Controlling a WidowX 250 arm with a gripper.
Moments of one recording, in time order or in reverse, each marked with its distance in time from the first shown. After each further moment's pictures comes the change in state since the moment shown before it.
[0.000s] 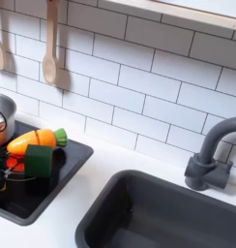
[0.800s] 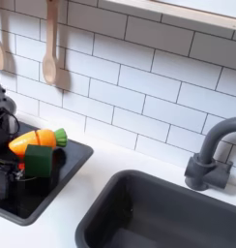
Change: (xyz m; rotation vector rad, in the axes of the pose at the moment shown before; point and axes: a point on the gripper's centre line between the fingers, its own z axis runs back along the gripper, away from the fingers) arm 0.013 -0.007 -0.005 -0.008 -0.028 -0.029
